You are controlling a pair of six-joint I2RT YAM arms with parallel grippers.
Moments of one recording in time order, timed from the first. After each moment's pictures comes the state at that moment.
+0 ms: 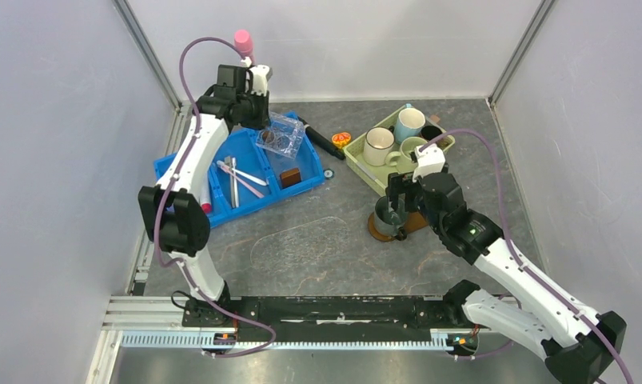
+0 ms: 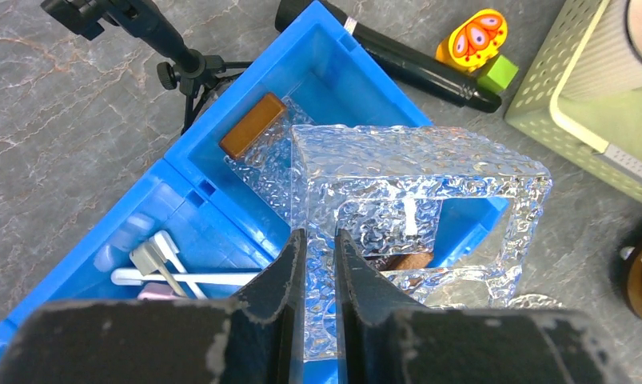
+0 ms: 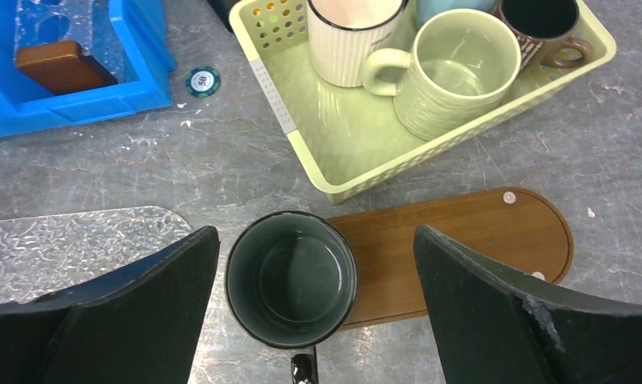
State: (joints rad) left arm -0.19 1.82 1.79 -0.73 0.19 0.09; right arm 0.64 0.85 0.77 -0.36 0.36 0.21
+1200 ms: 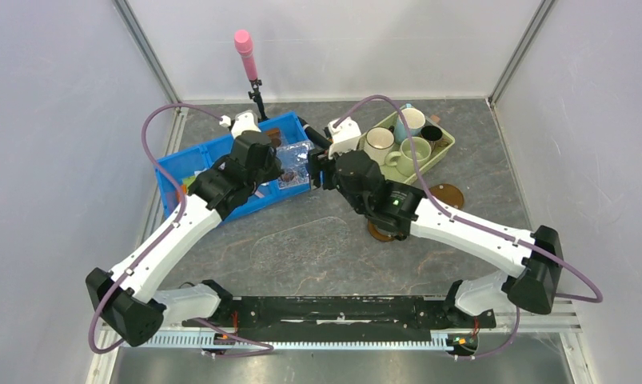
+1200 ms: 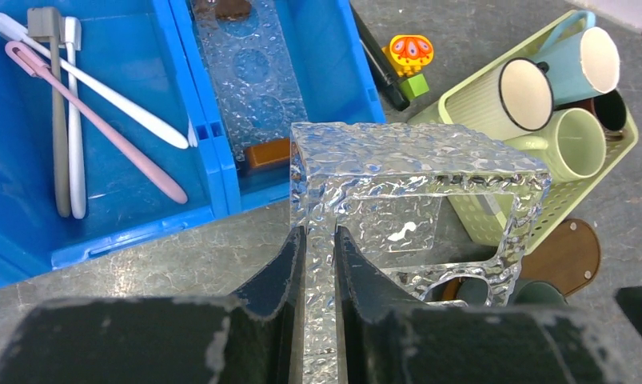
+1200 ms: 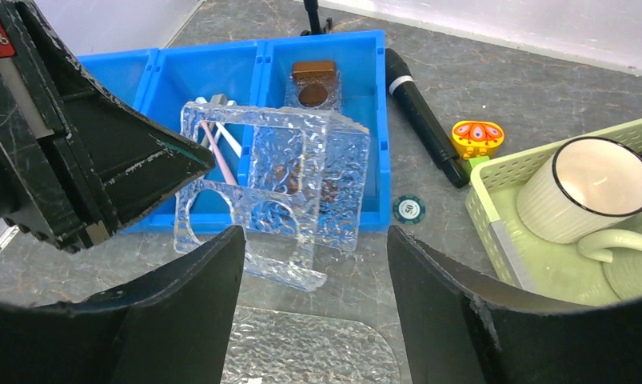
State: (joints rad) left arm -0.58 1.19 1.19 -0.60 -0.40 -0.68; right arm 1.02 1.39 1.25 -0.12 0.51 0.28
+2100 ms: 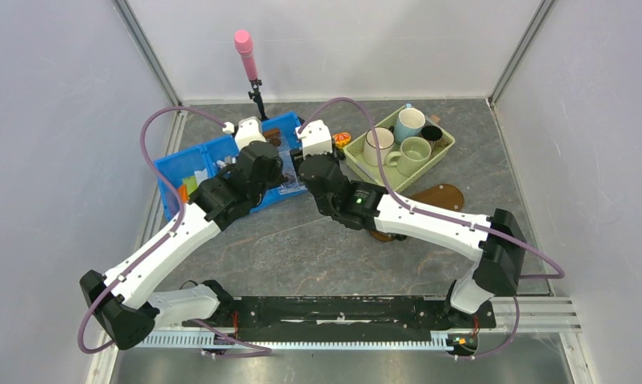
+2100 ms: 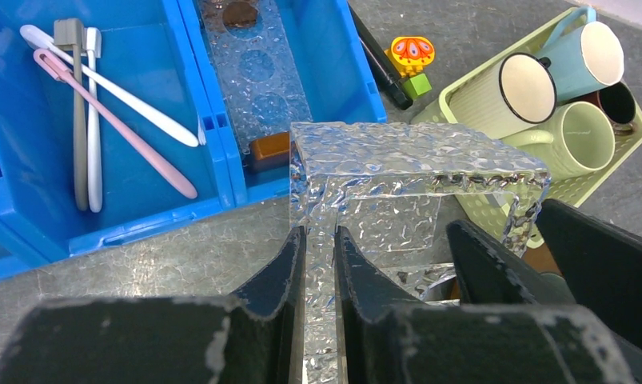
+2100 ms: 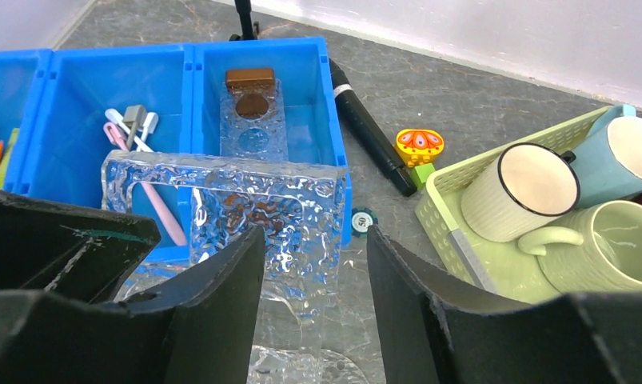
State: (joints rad) left arm -0.71 1.14 1.17 -0.63 -0.55 -0.70; right arm 1.11 1.61 1.40 -0.09 0.81 0.19
